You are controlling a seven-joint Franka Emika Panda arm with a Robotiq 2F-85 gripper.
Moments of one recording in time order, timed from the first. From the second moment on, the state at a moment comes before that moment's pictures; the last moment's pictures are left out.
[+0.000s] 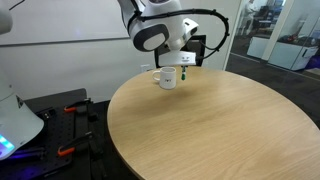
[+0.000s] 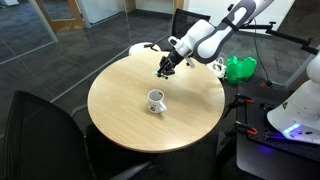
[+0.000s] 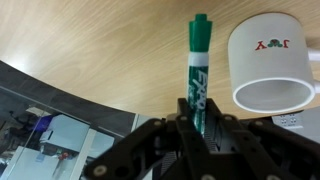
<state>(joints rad) -0.96 0.64 0.89 -2.29 -0.12 3.26 -1.00</state>
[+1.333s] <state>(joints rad) -1.19 0.91 1.13 -2.30 -0.54 3.29 -0.90</state>
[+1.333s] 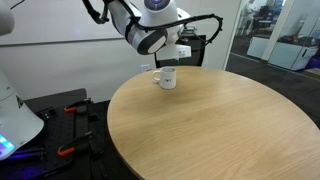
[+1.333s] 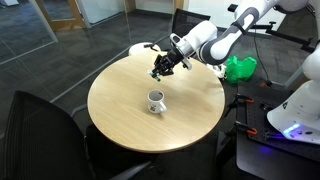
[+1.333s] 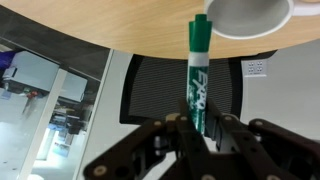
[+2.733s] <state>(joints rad) -1.22 1.14 1.19 -2.29 -0.64 3.15 -0.96</state>
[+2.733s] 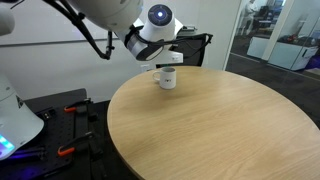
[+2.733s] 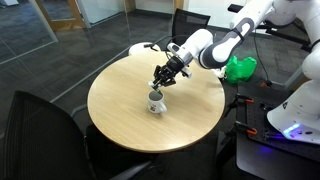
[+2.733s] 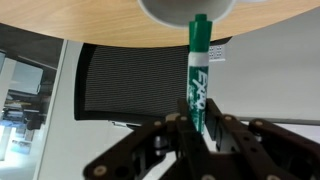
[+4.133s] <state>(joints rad) -1.28 1.08 1.26 -2.31 -0.64 3.14 -0.95</state>
